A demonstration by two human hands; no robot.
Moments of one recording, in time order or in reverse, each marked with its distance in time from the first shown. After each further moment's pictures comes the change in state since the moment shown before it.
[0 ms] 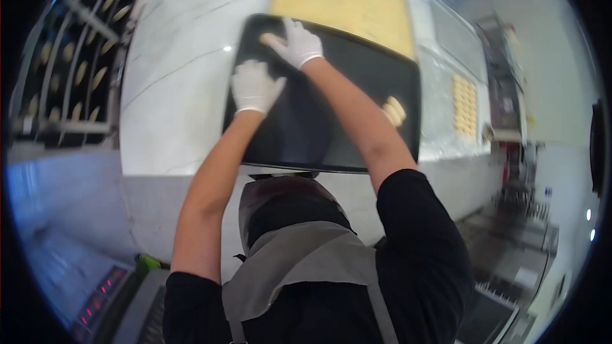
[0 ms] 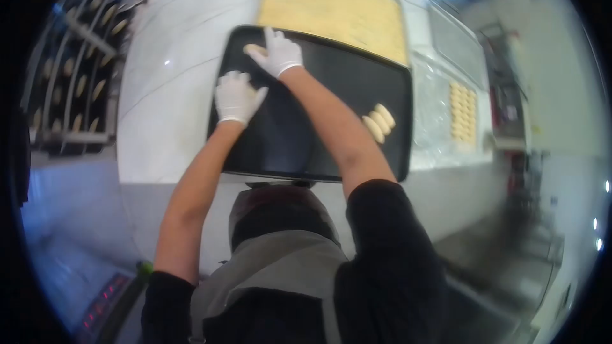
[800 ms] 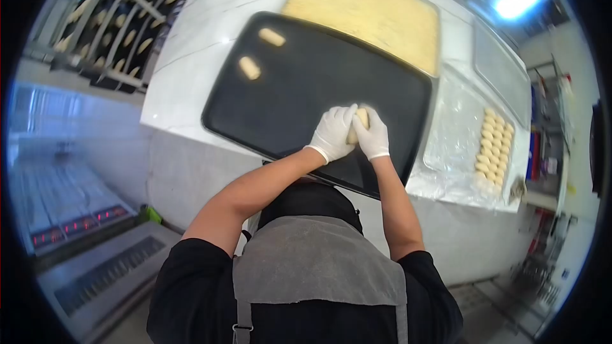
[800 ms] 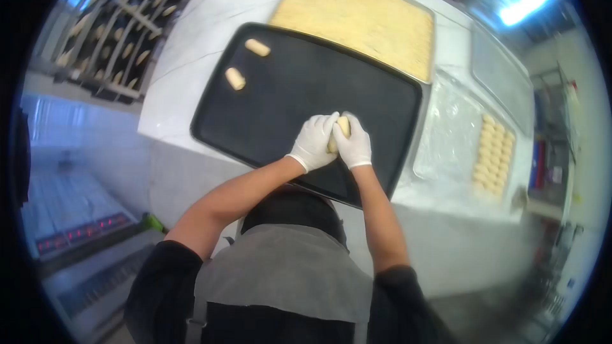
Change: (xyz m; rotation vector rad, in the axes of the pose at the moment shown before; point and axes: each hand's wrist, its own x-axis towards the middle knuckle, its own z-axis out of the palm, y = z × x) left_hand -0.098 0.259 0.052 -0.366 -0.180 0.174; right_hand -0.235 0.222 -0.037 0.789 0.046 0.265
